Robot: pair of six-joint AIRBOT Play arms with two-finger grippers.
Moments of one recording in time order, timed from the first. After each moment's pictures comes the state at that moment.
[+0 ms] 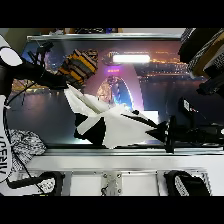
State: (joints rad) left arm -0.02 -1.43 1.65 1.17 -1.49 -1.34; right arm -0.13 -0.62 0.68 -0.56 1.48 0.44
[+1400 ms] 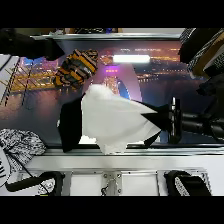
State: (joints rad) left arm -0.02 -1.36 2.00 1.15 -1.45 -1.42; right arm -0.05 -0.63 0.81 -0.17 1.29 0.40
